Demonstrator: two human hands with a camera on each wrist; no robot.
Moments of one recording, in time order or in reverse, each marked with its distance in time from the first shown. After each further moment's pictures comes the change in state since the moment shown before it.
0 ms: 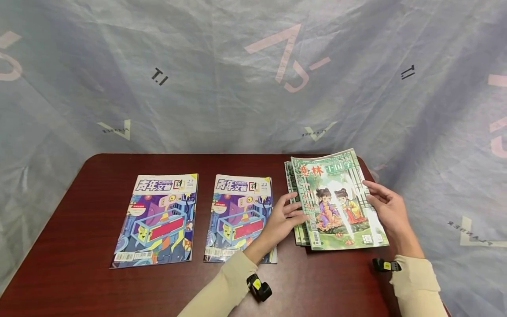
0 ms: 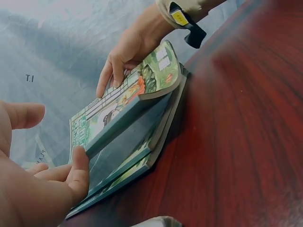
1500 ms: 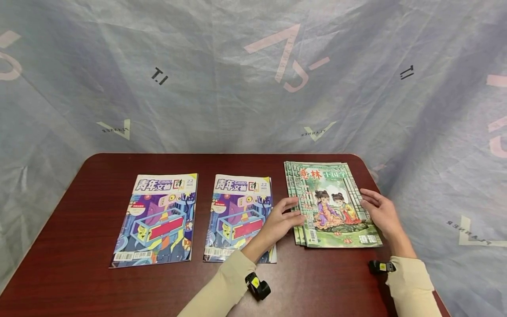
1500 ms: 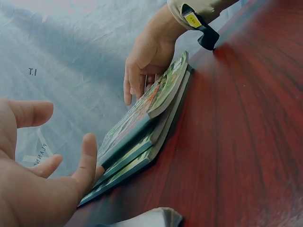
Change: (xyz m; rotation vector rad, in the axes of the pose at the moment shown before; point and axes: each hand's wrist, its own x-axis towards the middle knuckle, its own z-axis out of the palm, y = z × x) left_hand 0.003 -0.004 -0.005 -0.041 -0.017 -0.066; right_hand 0.002 0.024 0.011 -0.169 -0.076 0.071
